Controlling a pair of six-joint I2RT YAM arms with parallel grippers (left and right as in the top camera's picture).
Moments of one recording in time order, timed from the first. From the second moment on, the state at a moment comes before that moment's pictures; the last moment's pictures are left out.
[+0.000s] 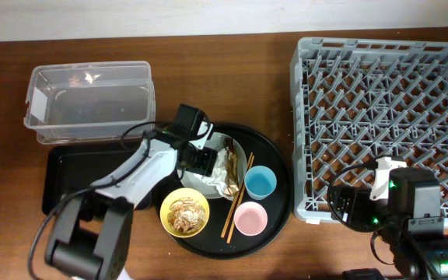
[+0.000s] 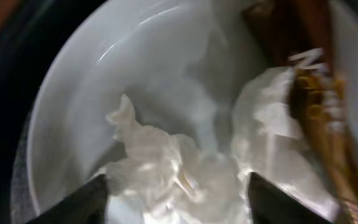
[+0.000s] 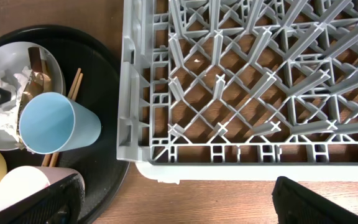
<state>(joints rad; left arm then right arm) -0.41 1.79 1.10 -0.58 0.12 -0.07 0.05 0.72 0.95 -1.17 -0.03 0.20</state>
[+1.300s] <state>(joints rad) -0.36 1.69 1.28 -0.67 0.20 -0.08 0.05 0.72 0.95 -1.18 -0.03 0.19</state>
